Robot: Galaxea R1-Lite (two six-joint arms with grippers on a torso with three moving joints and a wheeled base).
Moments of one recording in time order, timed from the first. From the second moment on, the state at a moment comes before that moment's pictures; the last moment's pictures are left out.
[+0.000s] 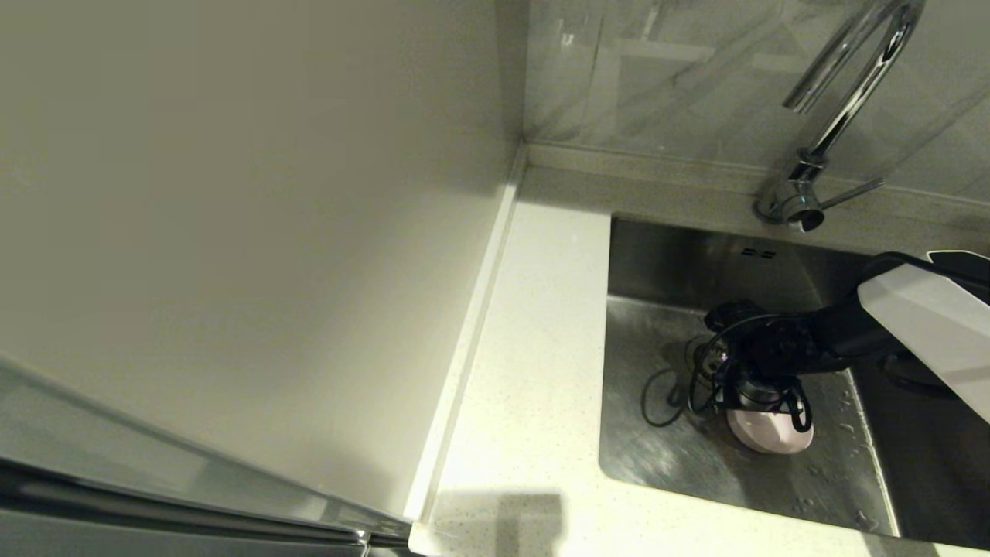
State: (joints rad) left arm 0.00 0.00 0.00 0.00 0.01 -0.02; right arm 0.07 2.34 -1.41 0.16 -0.47 0.31
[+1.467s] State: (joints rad) left arm 0.00 0.00 0.00 0.00 0.02 -0.02; right arm -0.03 1.59 -1.07 0.16 -0.59 0.04
